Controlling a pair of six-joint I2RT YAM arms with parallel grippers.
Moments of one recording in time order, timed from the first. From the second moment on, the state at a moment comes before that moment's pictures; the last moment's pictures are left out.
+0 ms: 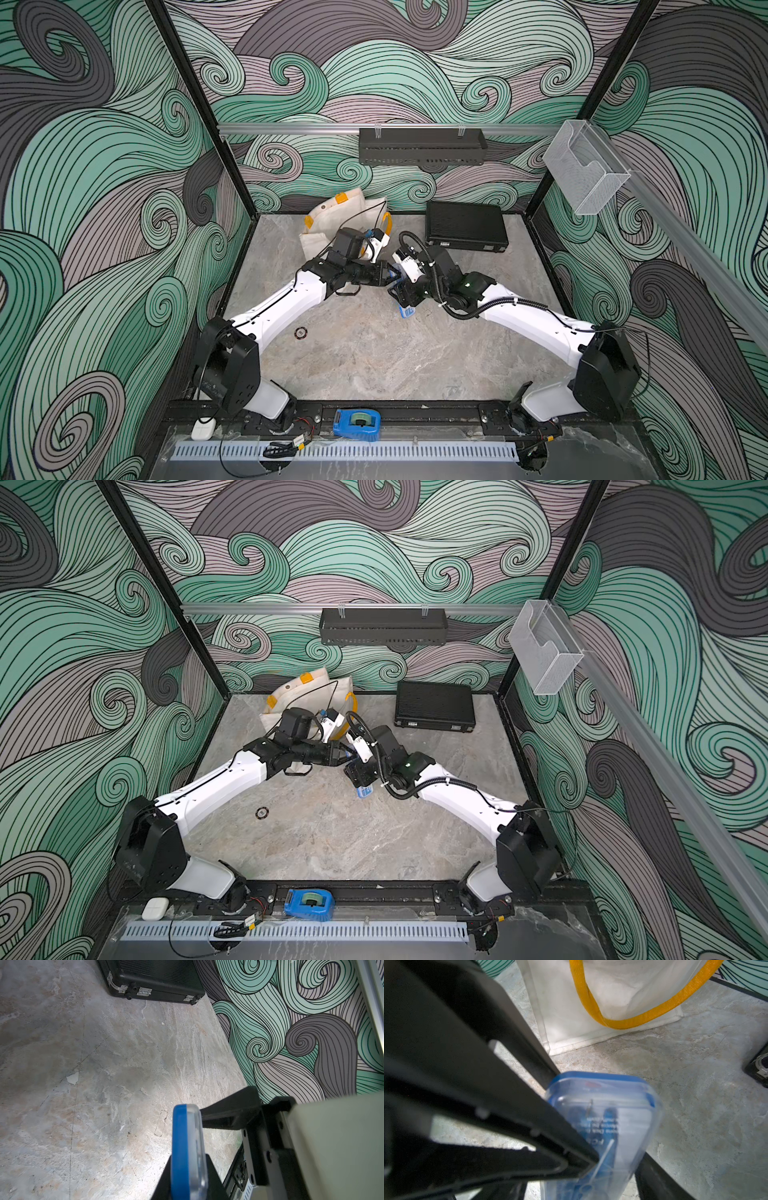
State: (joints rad) left arm -0.53 1.48 1.15 -0.34 0.56 -0.43; right arm 0.76 1.48 1.12 -0.38 -0.10 0.09
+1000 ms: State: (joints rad) left arm -0.20 1.60 1.72 -0.42 0.38 -0.38; right arm 0.53 1.30 1.02 -0.47 0.09 0.28
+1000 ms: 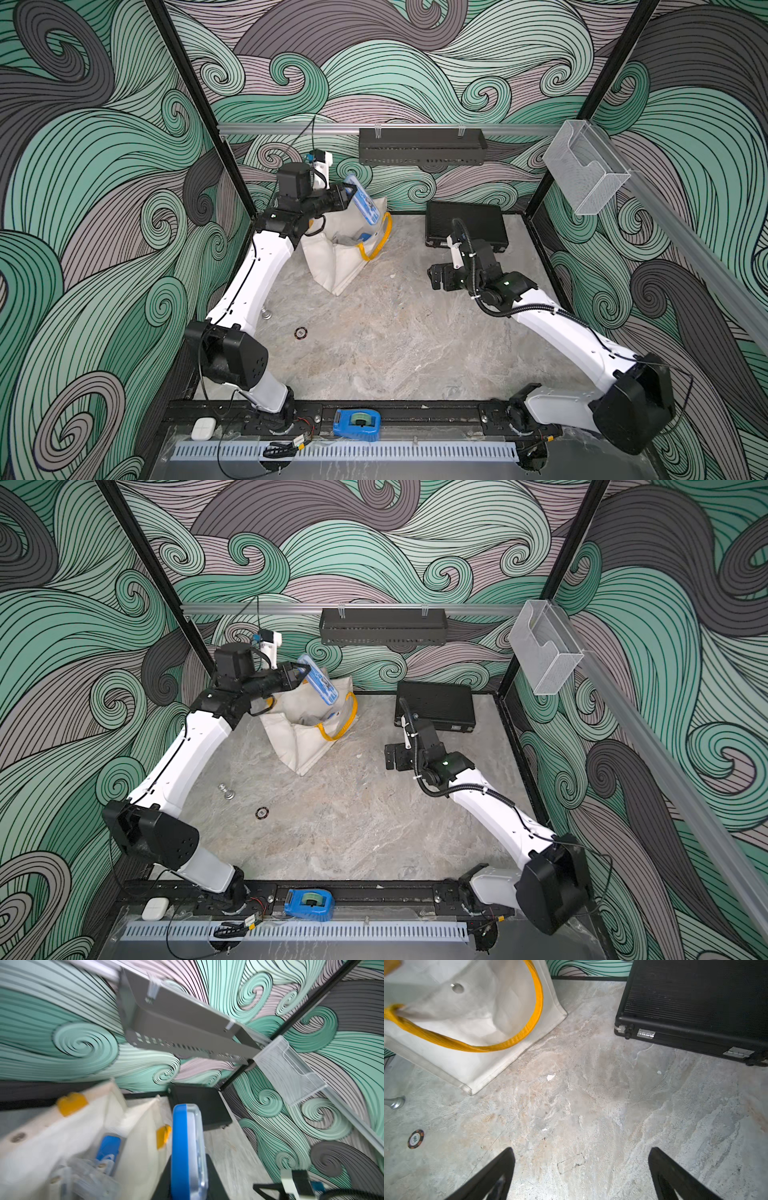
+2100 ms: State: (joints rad) left arm -0.18 1.87 1.72 -0.57 0.07 -0.23; right arm 0.43 1.41 0.99 -0.47 0.18 0.32
